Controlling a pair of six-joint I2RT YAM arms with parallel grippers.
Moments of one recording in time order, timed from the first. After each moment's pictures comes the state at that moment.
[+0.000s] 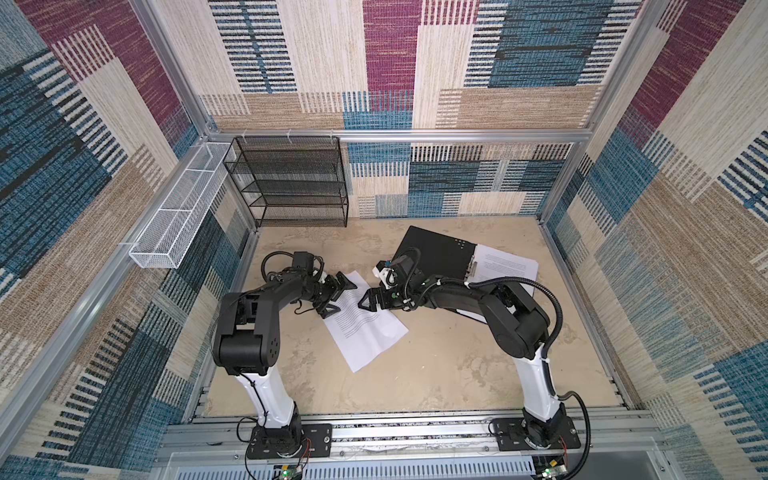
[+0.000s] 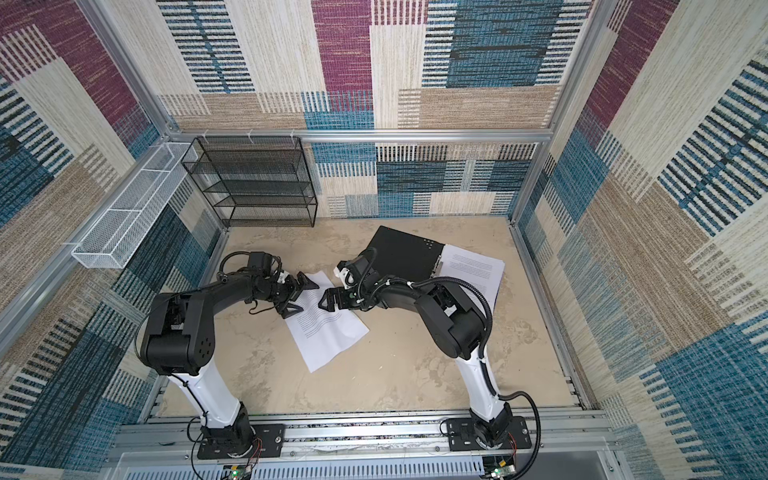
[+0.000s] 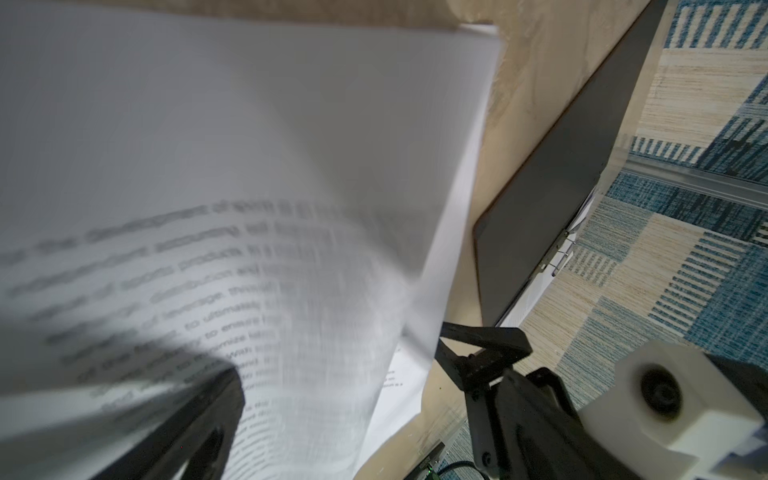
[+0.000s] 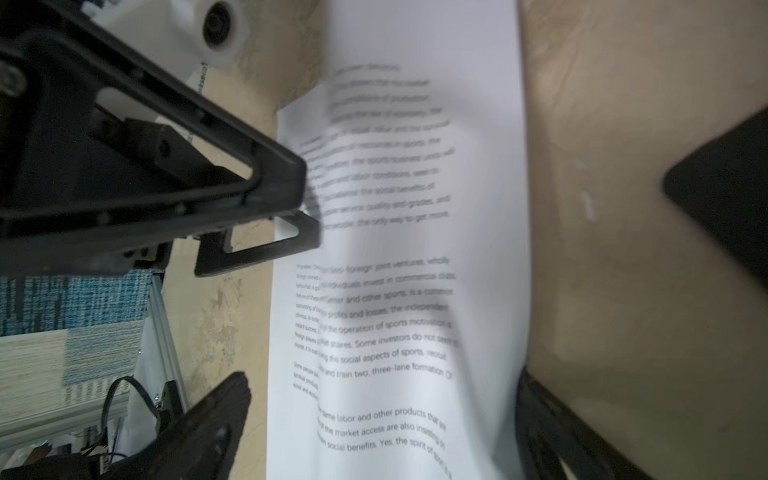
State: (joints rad) left arm -0.03 1.85 1.06 -0.43 0.65 -0.73; right arm 0.72 2.13 1.41 -0.08 -0.53 0.55
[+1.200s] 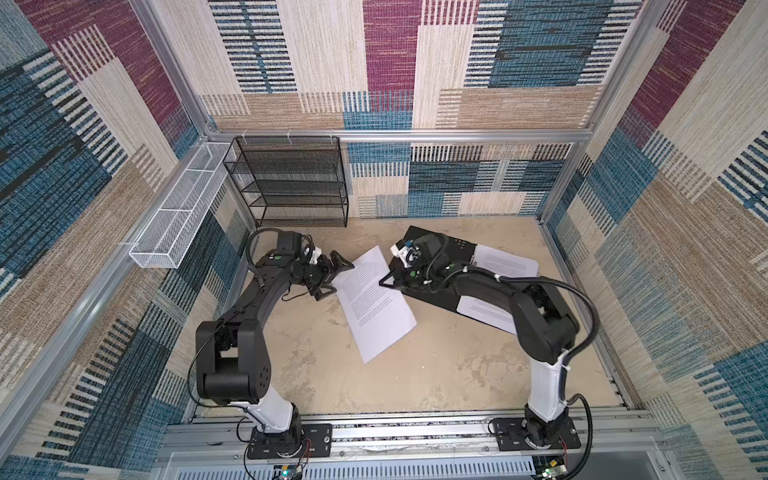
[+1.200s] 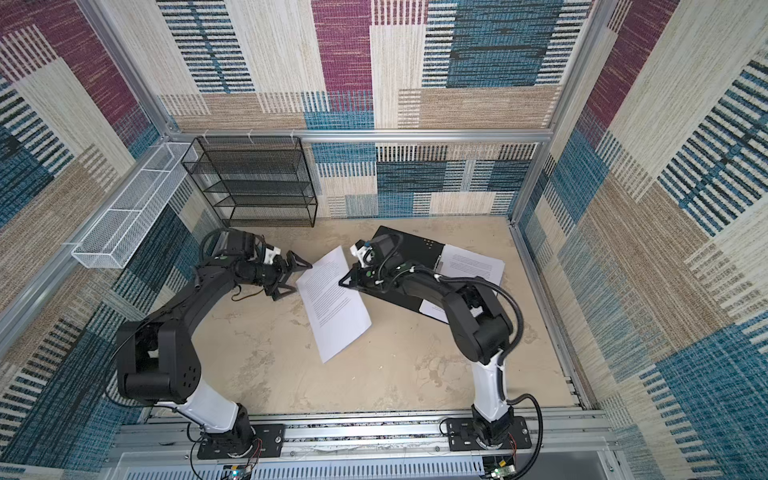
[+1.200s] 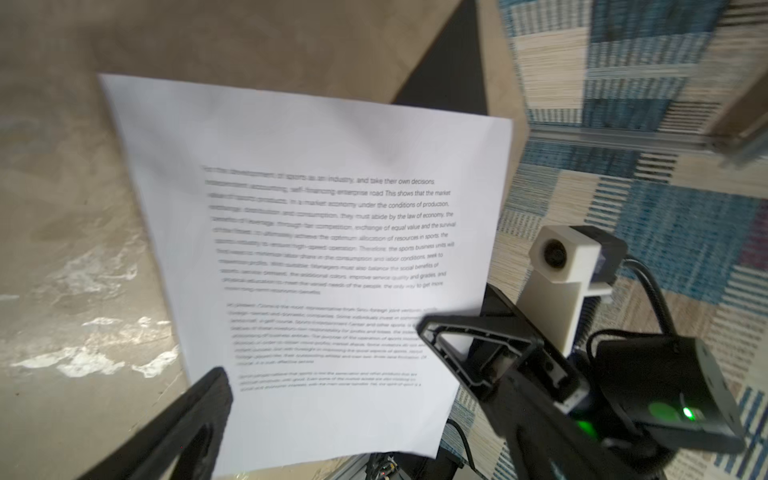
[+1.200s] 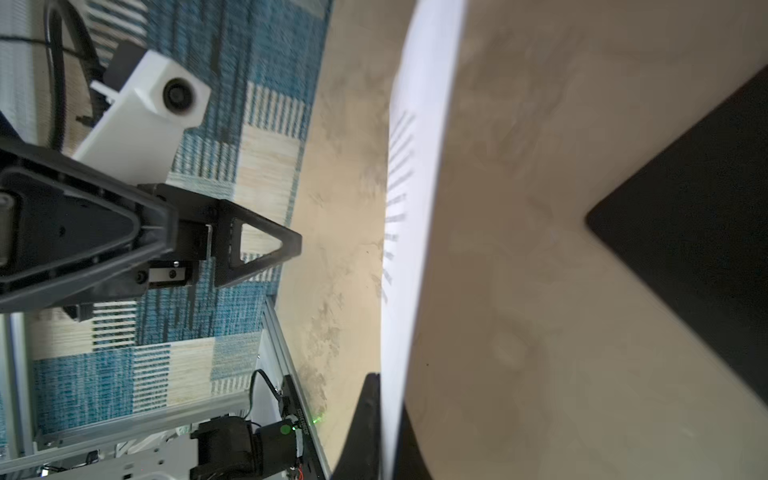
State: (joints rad) left arm -0.02 1.57 1.28 -0.67 0.73 -0.64; right arm 0.53 1.88 1.35 -0.08 -0.68 0.67
